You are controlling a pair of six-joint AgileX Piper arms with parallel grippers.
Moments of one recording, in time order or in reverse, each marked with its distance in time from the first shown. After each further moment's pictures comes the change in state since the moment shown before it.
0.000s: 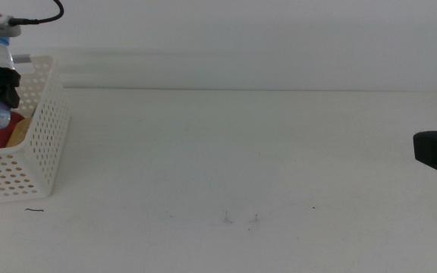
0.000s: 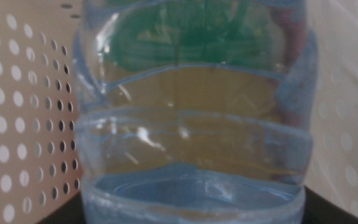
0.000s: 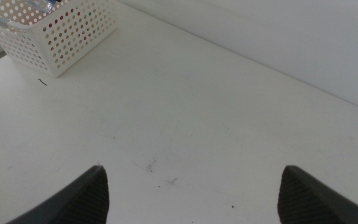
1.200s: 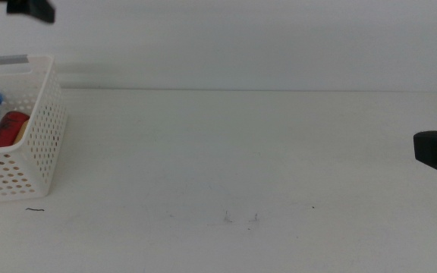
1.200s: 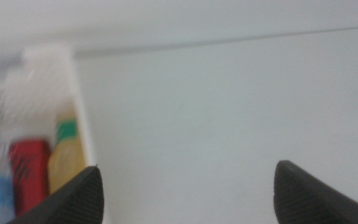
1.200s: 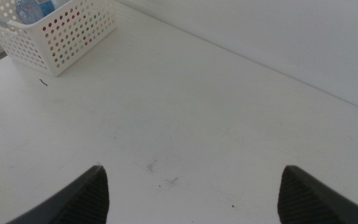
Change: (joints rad) left arm -0.222 -0.438 -0.018 -0.109 0.172 -0.118; right arm 0.000 0.000 0.000 0.000 0.000 0.000
